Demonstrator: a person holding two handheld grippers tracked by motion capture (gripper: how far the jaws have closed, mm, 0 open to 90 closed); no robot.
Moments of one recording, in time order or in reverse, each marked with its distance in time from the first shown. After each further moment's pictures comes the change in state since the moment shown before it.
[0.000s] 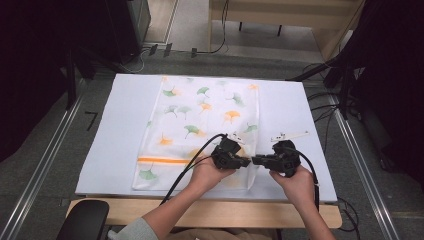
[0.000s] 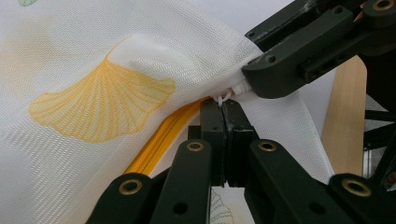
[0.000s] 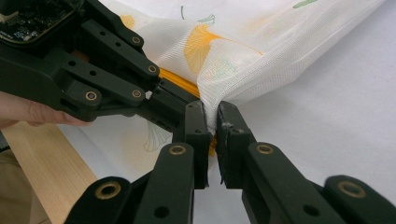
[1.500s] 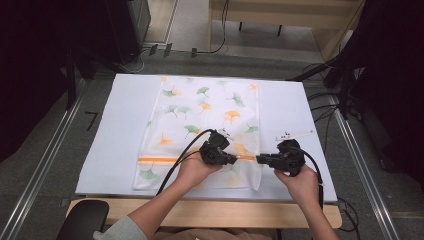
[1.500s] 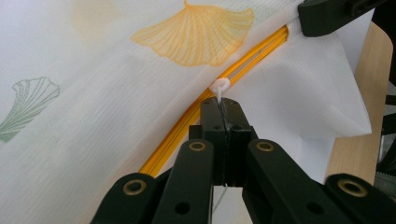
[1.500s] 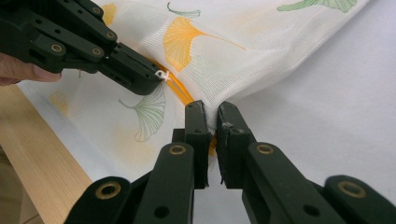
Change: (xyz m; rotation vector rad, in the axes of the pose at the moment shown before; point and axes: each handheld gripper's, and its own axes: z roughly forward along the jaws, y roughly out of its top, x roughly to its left) left arm 0.021 -0.007 -0.026 0.080 0.051 -0.015; right arm -0.010 -0.002 -0.007 -0.005 -0.016 0.007
